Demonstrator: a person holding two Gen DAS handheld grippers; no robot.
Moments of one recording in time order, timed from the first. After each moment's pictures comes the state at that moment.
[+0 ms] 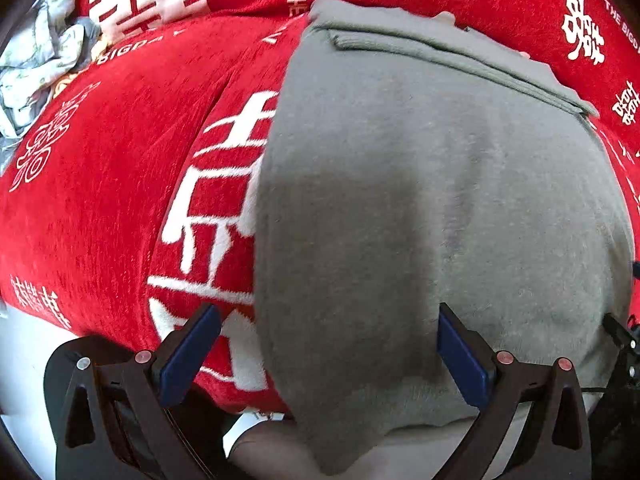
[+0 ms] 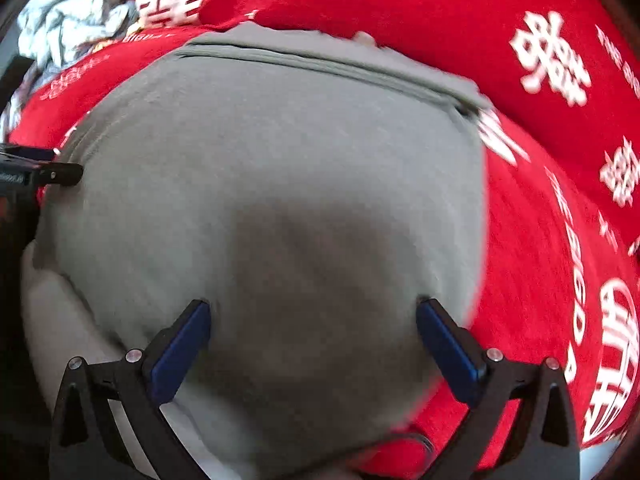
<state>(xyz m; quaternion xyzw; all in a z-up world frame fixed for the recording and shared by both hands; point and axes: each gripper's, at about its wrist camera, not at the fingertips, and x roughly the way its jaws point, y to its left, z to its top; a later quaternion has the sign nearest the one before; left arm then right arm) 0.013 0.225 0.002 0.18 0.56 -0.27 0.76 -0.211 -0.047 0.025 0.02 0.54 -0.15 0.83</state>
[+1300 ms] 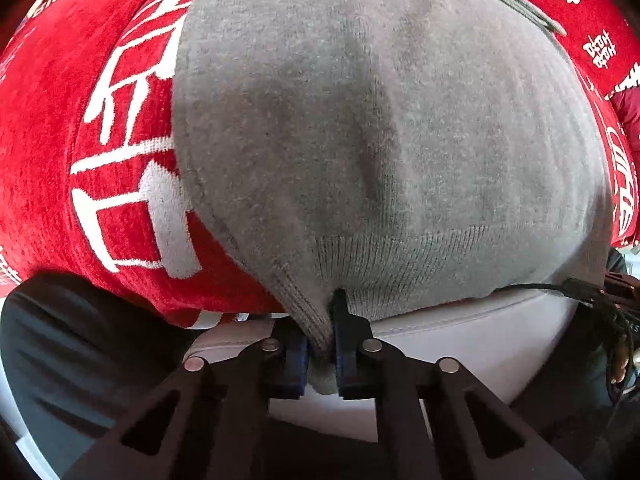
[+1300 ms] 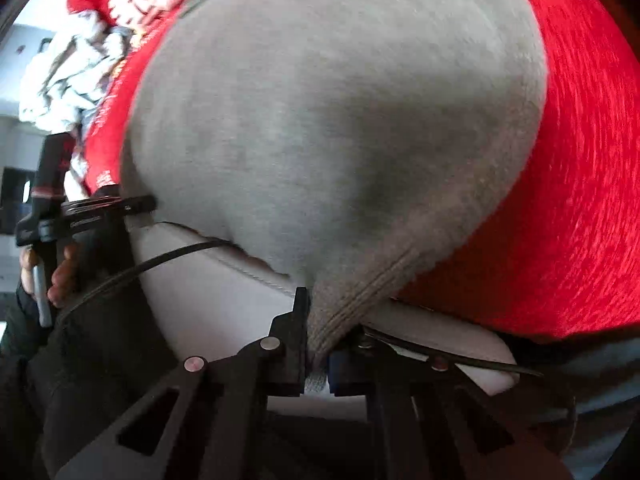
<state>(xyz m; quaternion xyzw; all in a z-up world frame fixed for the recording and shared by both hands) -0.034 0.252 -0.038 0.20 0.67 -0.33 0.63 -0.254 -0.028 -0.016 0.33 0.60 0.00 0.73</state>
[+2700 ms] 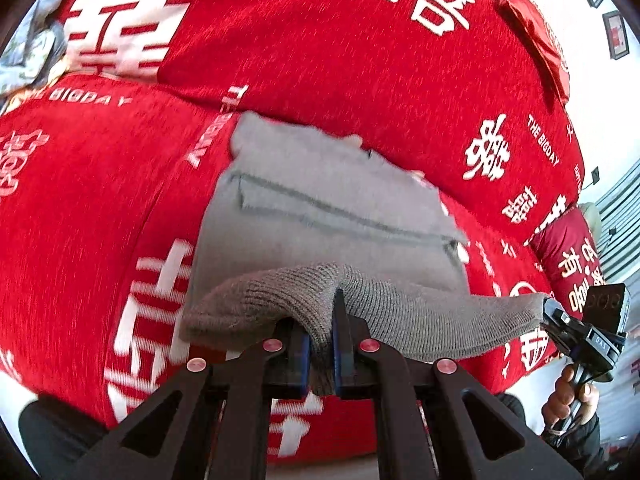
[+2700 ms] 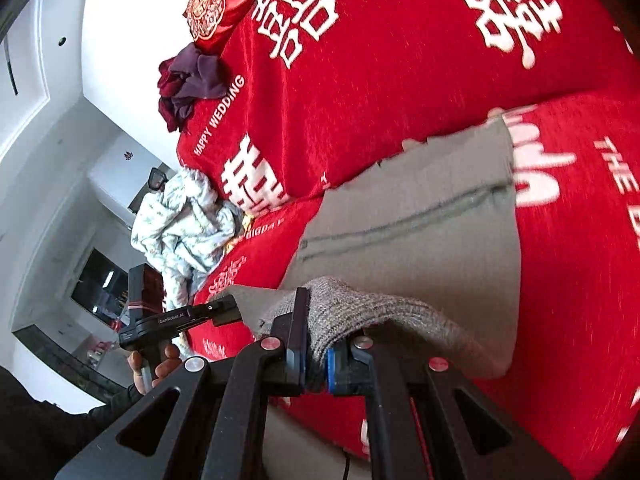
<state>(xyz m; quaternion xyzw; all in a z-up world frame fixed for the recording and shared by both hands) 0.076 0.245 0.110 -0.03 0.50 -0.42 0.76 -0.229 -0.133 0.126 0.38 0.27 0.03 0.88</state>
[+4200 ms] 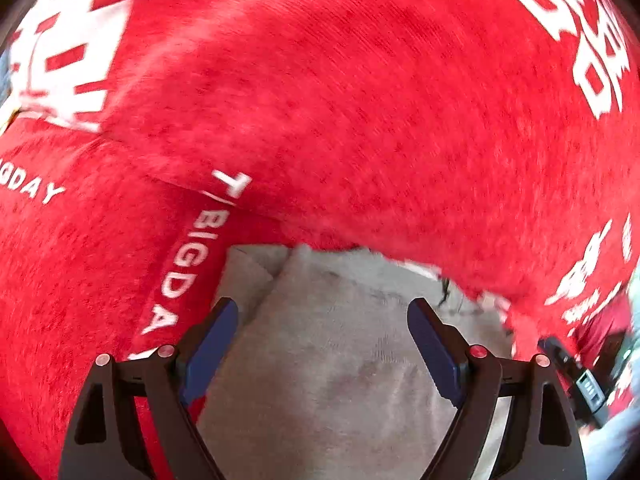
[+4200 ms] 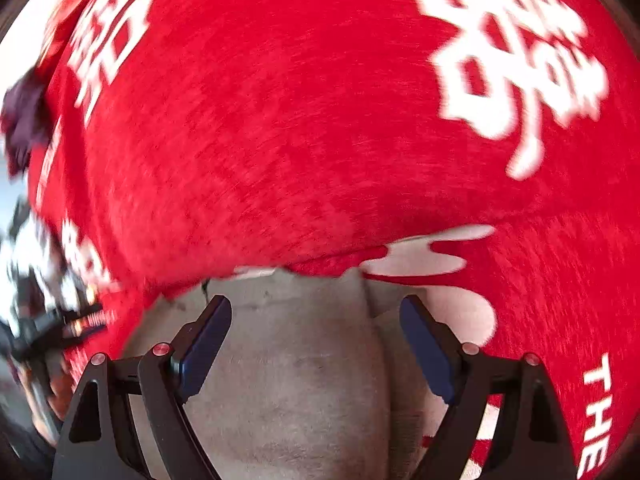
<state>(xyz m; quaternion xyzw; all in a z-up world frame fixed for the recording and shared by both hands) 0.284 0.066 0.073 -0.03 0.53 -0.33 0.78 -0.006 -0.312 0.078 0.29 0.35 -0.17 0.88</state>
